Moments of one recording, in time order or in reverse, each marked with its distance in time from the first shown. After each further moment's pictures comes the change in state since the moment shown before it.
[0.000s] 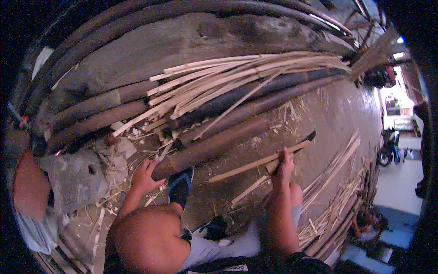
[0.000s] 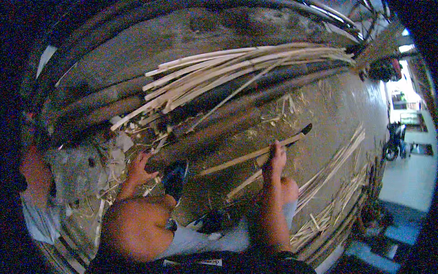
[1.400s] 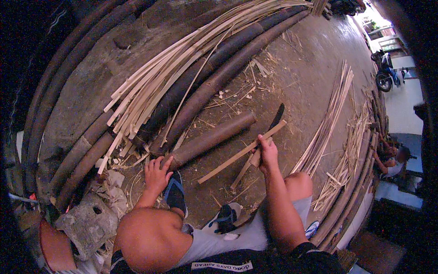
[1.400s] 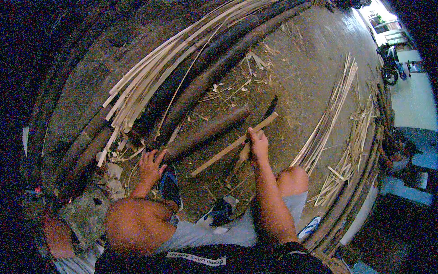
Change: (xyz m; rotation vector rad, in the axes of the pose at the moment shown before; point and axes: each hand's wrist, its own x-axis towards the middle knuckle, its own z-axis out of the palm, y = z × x) left_hand 0.078 0.075 0.070 0.387 -0.051 0.424; right_hand -0.011 0.040 -0.073 -0.033 0.020 0.217
